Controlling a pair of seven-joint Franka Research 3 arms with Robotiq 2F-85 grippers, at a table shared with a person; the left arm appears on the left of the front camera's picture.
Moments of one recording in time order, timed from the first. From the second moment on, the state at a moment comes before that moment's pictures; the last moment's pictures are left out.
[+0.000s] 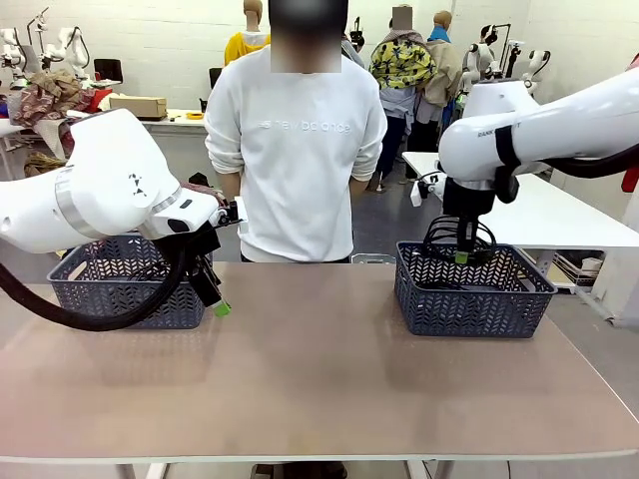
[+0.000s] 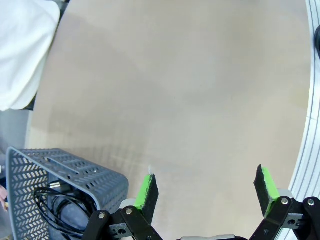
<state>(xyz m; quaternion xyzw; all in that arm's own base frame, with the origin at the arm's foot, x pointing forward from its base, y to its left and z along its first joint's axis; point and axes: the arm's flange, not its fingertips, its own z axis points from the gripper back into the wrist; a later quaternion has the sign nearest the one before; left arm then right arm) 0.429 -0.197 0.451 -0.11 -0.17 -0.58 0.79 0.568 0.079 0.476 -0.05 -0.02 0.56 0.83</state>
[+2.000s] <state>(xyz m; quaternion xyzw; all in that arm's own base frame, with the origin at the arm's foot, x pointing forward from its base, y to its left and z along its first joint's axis) 0.429 -0.197 0.451 -0.11 -0.17 -0.58 0.79 0.580 0.047 0.444 -0.03 -0.08 0.59 0.80</state>
